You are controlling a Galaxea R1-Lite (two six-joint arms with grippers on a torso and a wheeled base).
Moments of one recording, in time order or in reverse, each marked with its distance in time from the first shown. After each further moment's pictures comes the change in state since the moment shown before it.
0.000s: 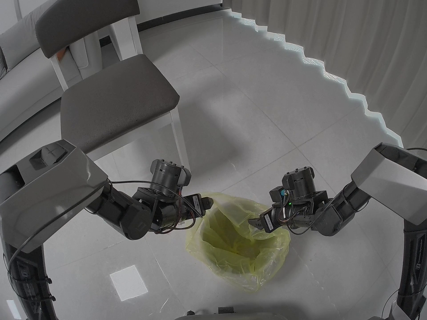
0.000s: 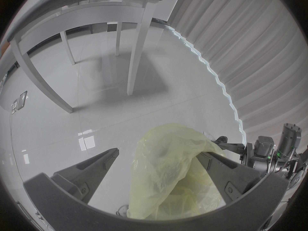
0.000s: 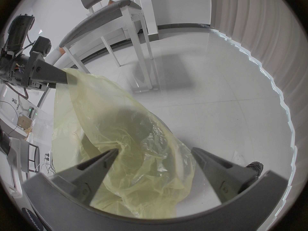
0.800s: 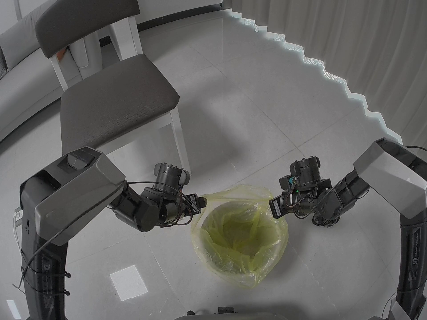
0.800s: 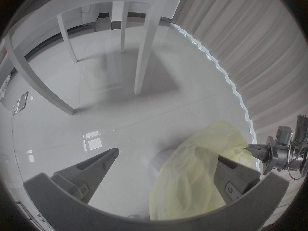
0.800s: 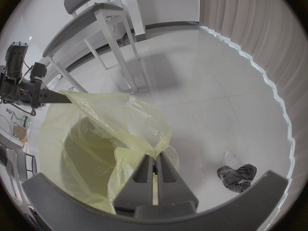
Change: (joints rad) left arm 0.067 0.170 -0.157 0.016 0.004 0.042; right arm -0.096 0.051 -0.144 0.098 0.004 0.005
